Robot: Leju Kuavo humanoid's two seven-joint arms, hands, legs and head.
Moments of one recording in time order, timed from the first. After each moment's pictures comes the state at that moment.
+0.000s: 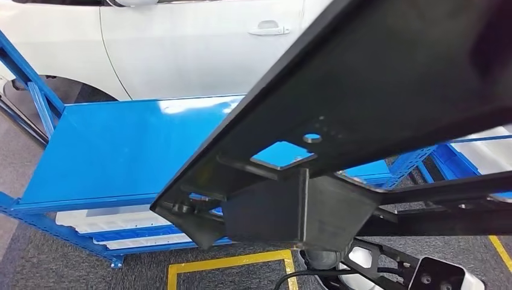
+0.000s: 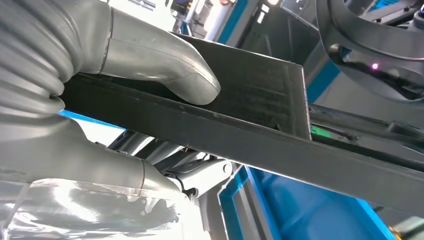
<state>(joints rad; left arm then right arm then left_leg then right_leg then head) -0.05 0.05 0.23 -0.19 0.28 0.09 -0.19 -0.27 0.04 0.57 -2.04 -0.08 0.16 -0.70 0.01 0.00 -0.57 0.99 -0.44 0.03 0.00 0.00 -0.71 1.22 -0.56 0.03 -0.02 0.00</state>
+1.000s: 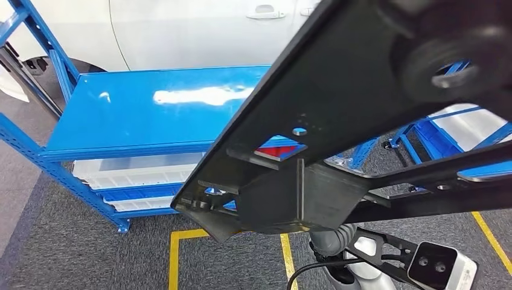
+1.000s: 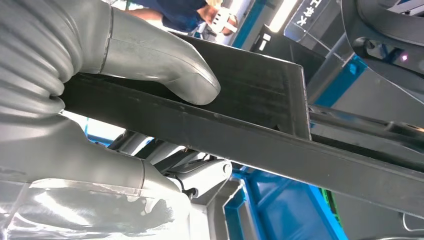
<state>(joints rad) -0.05 0.03 0.23 -0.19 0.26 0.07 -0.16 -0.25 0.02 0.49 -1.99 -0.09 0.26 -0.70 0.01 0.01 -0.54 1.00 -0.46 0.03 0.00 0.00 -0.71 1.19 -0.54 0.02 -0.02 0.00</state>
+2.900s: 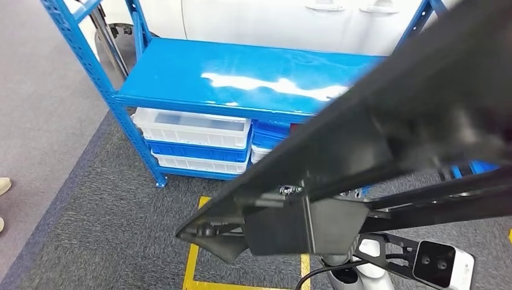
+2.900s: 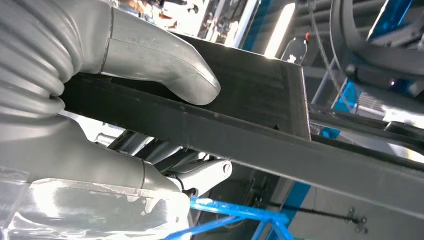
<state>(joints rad) -0.04 -0.01 0.29 -0.19 0.22 0.09 -0.16 -0.18 0.08 0.36 -1.96 -0.09 0.54 -0.70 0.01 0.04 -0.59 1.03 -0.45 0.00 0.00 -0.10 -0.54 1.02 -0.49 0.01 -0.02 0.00</state>
